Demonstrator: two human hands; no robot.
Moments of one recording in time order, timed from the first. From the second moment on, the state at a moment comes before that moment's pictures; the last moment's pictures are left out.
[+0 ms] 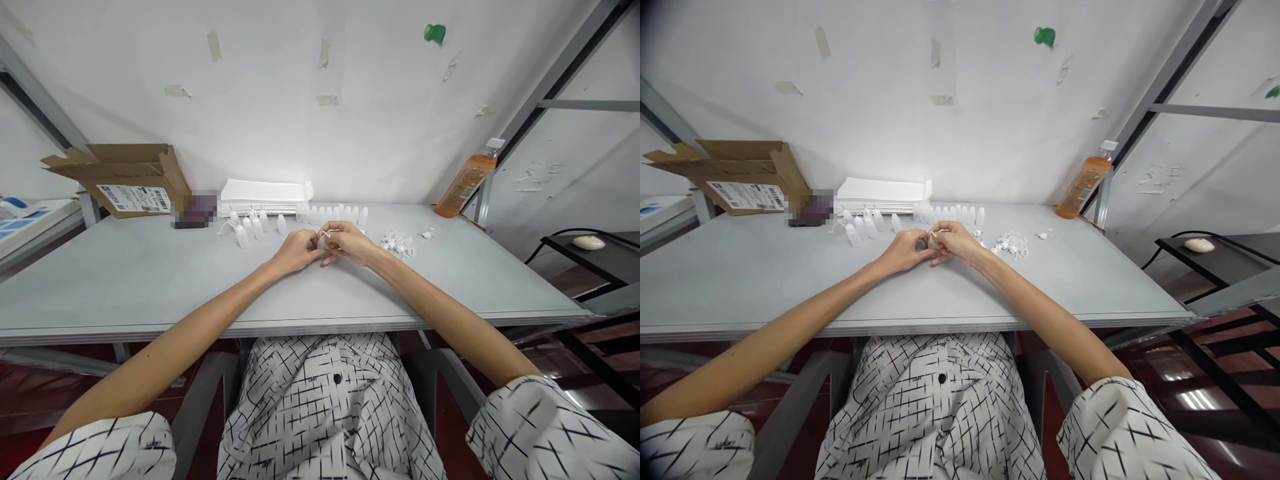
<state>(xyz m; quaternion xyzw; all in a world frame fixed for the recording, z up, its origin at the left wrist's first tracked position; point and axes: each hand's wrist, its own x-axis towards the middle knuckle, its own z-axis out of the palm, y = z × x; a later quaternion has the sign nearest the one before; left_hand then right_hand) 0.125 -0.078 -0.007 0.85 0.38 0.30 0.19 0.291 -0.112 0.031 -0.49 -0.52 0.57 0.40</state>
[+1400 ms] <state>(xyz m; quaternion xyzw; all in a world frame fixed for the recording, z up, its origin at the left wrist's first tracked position) 0.125 -0.078 -0.005 0.85 0.38 0.31 0.19 0.291 -0.113 0.033 -0.48 -0.50 0.60 0.41</state>
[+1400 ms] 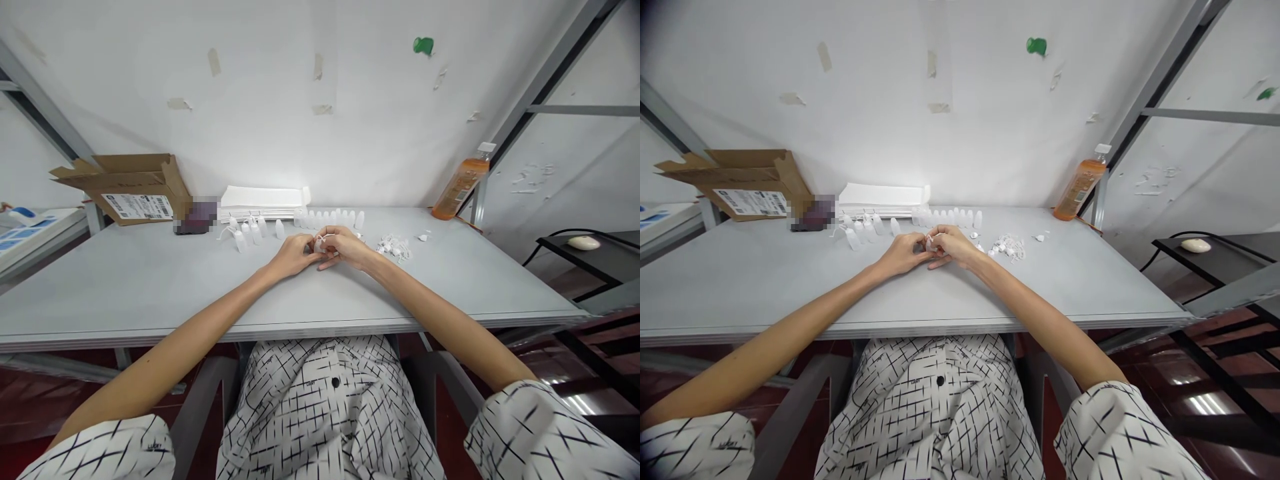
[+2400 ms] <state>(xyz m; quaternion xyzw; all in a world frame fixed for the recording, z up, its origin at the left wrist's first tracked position) 0.117 -0.092 0.014 0.82 0.36 0.32 0.31 0.306 -0.115 0.040 -0.44 -0.61 0.50 0.42</state>
